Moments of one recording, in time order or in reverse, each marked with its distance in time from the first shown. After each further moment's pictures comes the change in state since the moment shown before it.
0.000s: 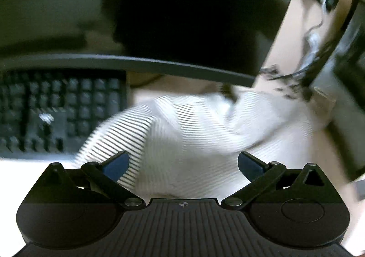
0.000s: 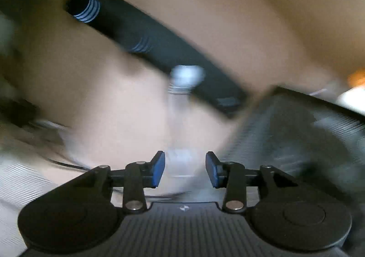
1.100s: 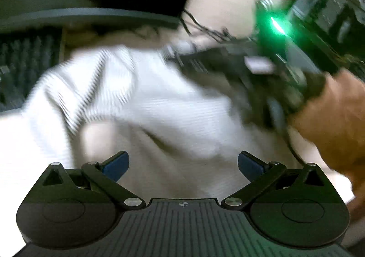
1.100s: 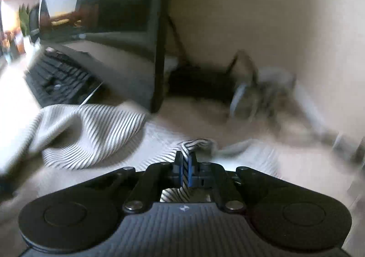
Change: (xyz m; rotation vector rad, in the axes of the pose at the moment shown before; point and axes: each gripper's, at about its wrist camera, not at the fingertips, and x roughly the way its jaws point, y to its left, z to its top) left arm -0.018 -0.053 -0.063 0.008 0.127 -0.274; right arm 0.105 0.178 -0.044 0.123 0.079 0.710
